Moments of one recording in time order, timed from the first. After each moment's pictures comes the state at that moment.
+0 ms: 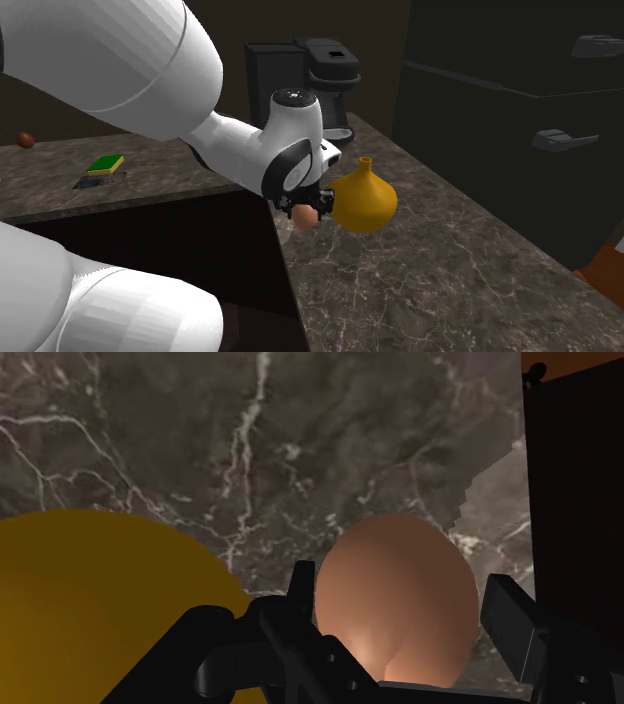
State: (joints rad) arm 0.02 -0.50 -0.41 -2.86 -0.05 2.69 -0.48
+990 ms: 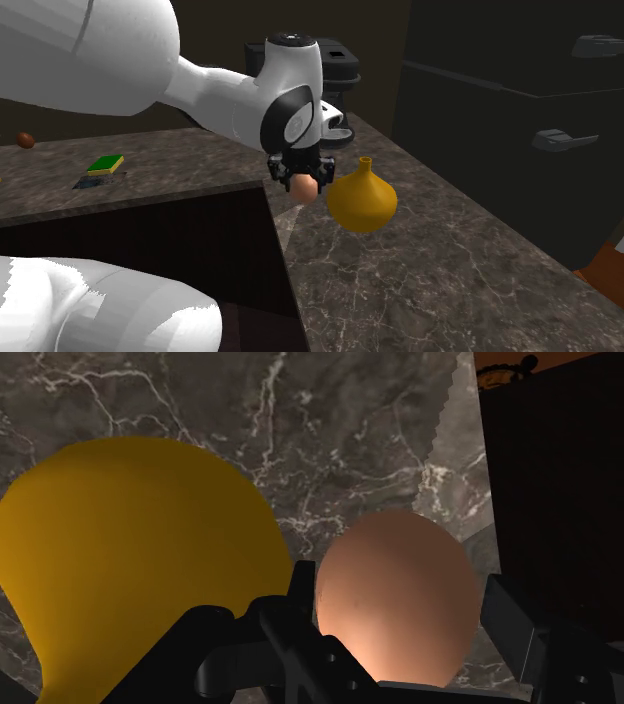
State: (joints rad) arm -0.02 -0.65 -0.33 -2.75 -0.08 2.42 -0.42
